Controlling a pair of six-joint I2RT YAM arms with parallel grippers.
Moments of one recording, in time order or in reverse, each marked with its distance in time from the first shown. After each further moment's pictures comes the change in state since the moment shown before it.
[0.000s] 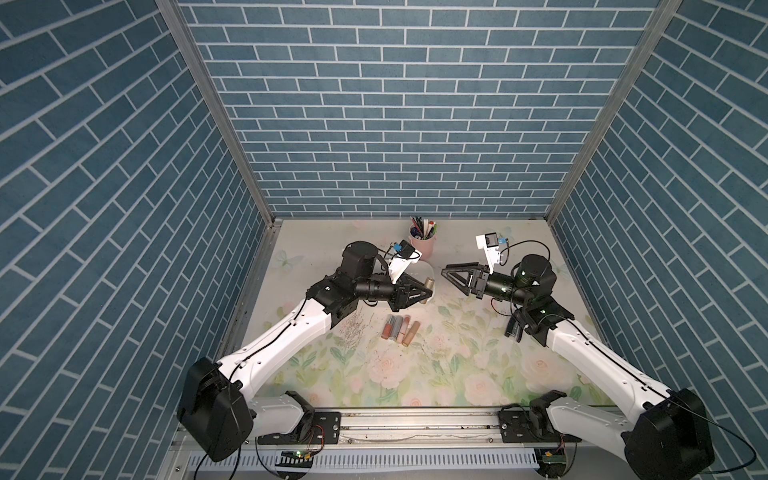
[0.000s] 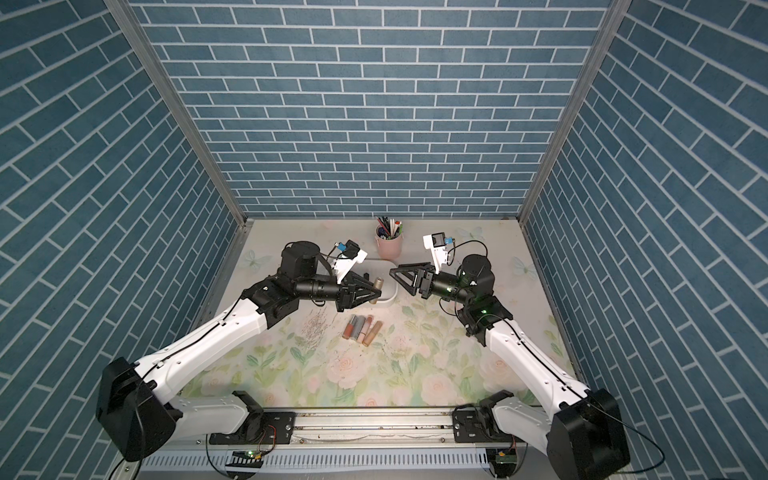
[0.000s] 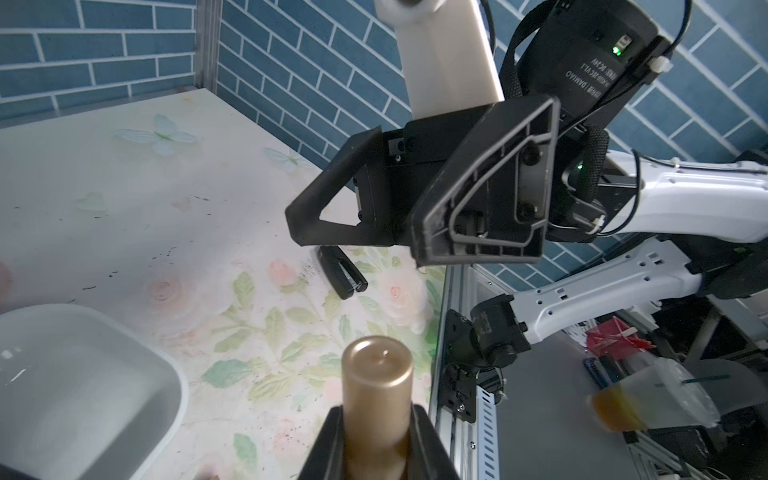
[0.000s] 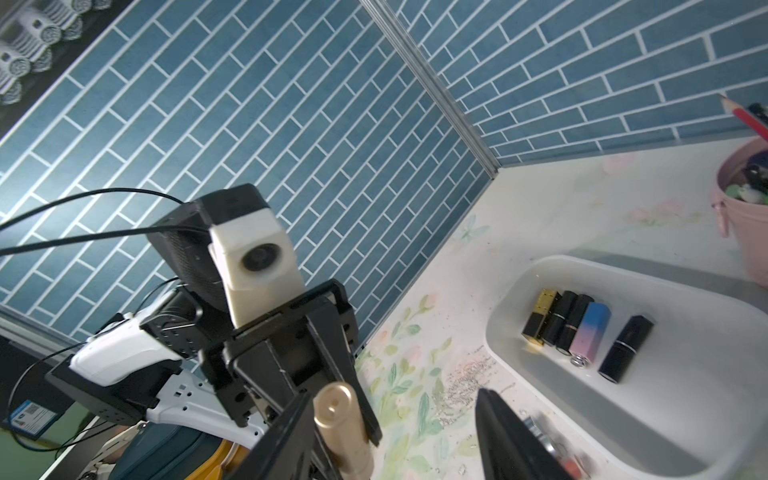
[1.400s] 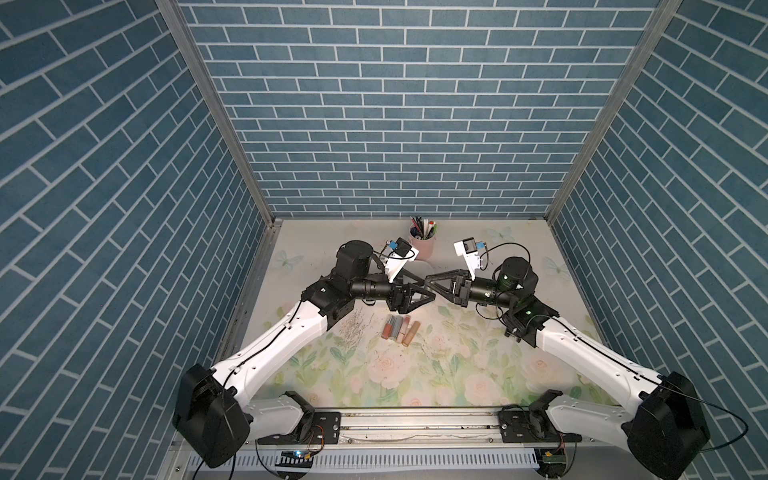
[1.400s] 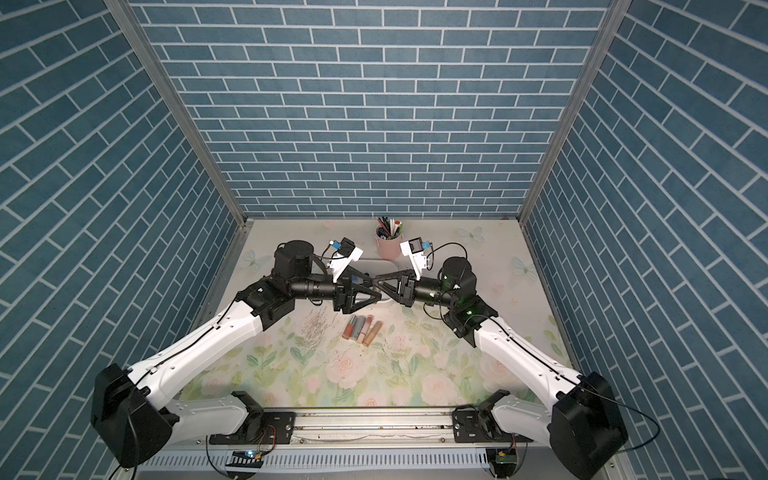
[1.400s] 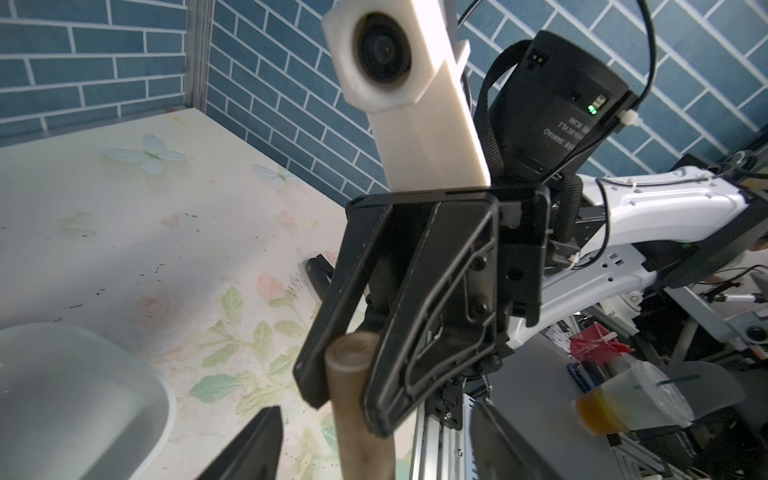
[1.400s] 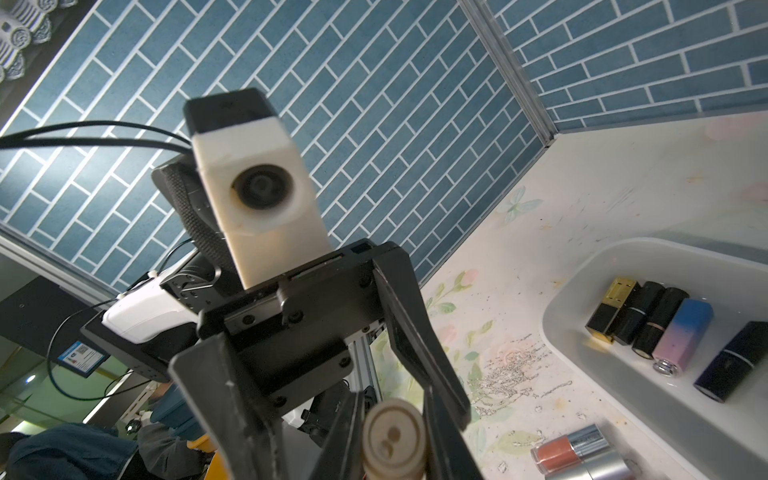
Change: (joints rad) left arm 0.028 -0.047 0.000 -0.014 0.002 -0.001; right arm 0.143 0.069 0.053 -0.034 0.051 -0.026
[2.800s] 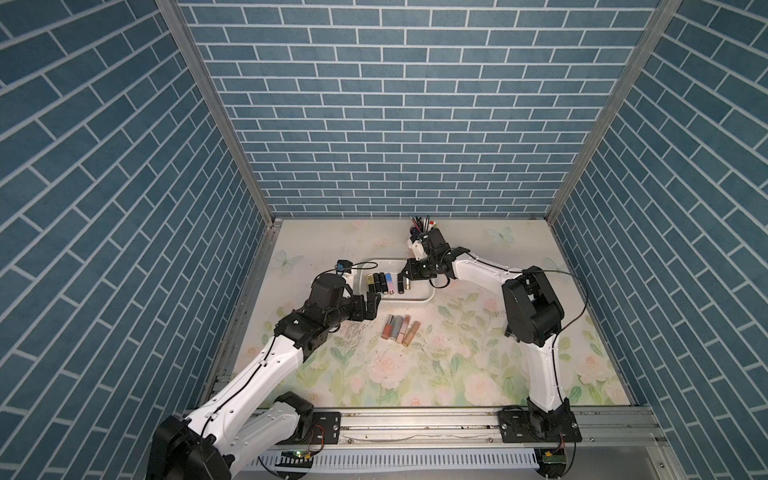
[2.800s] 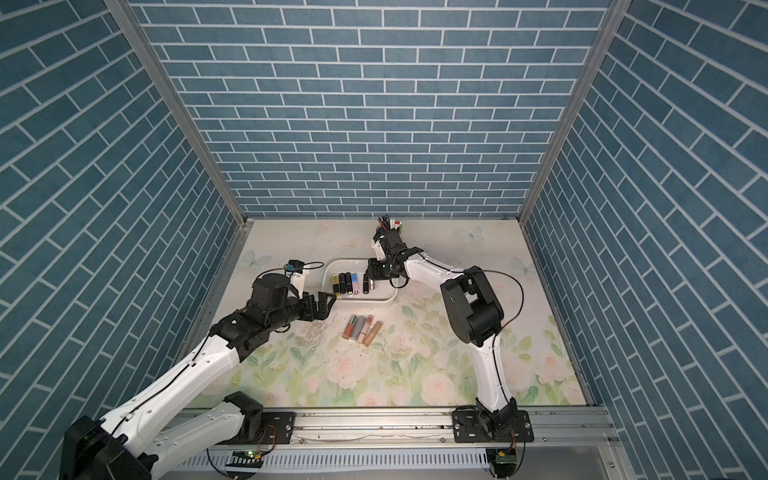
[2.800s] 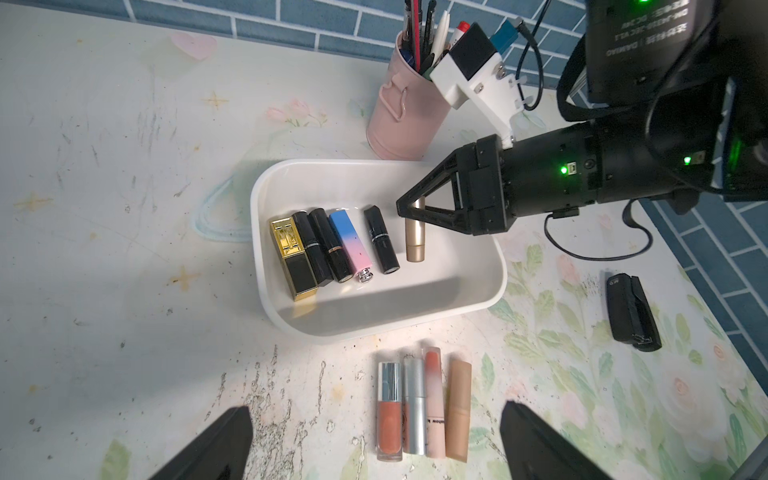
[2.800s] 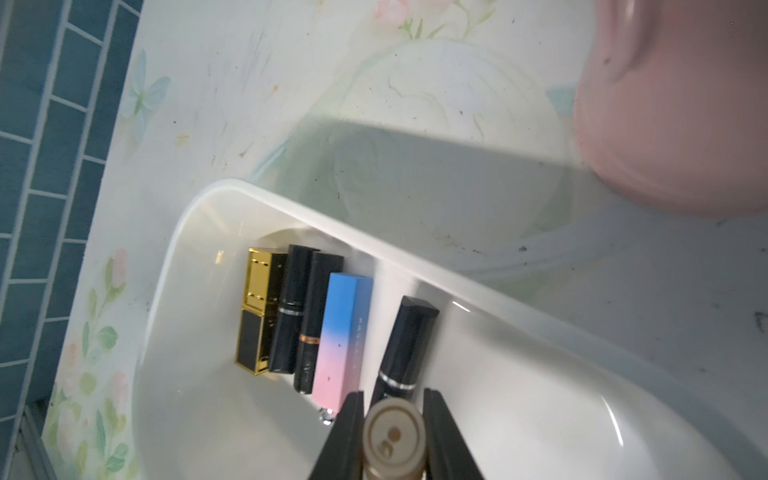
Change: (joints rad) left arm 0.124 -0.256 -0.338 -0.162 -0.713 -0.150; right arm 0.029 0.969 0.800 -0.679 0.475 -0.316
